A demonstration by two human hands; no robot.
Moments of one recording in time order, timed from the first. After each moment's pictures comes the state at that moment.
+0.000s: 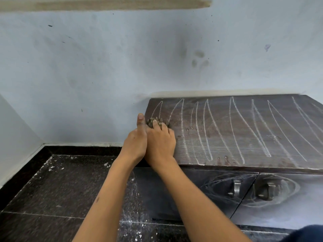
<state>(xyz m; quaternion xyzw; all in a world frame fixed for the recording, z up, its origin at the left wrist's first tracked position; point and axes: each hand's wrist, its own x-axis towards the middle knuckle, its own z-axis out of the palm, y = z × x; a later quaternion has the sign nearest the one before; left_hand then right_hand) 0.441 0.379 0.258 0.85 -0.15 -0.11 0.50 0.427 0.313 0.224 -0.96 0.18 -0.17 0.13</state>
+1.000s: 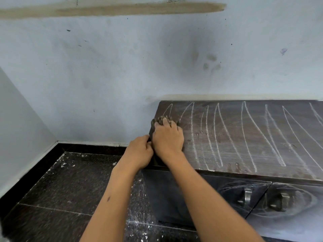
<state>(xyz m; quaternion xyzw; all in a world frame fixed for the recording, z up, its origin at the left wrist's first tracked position) 0.458 0.399 0.242 0.93 -0.21 -0.06 0.28 0.448 0.302 0.231 -0.96 0.18 -0.14 0.14</state>
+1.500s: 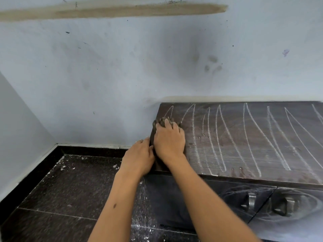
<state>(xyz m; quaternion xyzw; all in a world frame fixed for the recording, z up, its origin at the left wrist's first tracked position) 0.464 0.401 0.232 0.95 -0.24 -0.02 0.18 0.458 0.297 0.223 -0.95 0.19 -0.18 0.15</state>
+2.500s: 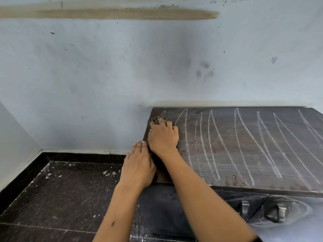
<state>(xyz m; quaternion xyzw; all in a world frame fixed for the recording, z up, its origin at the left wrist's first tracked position) 0.457 0.384 0.227 0.95 -0.26 -0.03 0.16 0.493 0.276 0.229 -0.96 0.21 -0.15 0.11</state>
